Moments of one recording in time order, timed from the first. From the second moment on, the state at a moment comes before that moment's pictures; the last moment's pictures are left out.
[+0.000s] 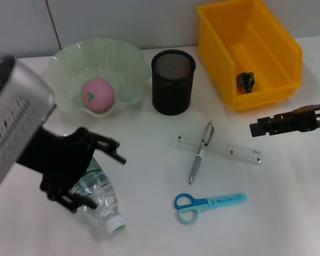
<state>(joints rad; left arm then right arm) -0.56 -1.98 1.39 1.50 2.16 1.79 -1.15 0.53 1.88 -0.77 -0.79 -2.04 -1.75 2.09</state>
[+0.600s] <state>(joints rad) -0.59 -1.91 1.76 1.51 2.30 1.65 -1.13 0.55 1.89 -0.77 -0.79 -2.05 -1.77 2.12</state>
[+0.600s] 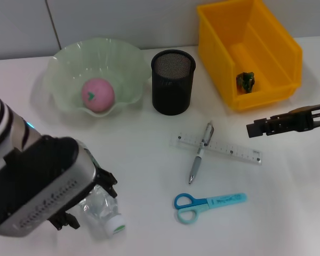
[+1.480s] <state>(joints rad) -0.66 -1.94 1.85 1.35 2.25 1.55 -1.10 0.55 1.90 -0.77 -0.79 -2.05 -1.77 2.12</state>
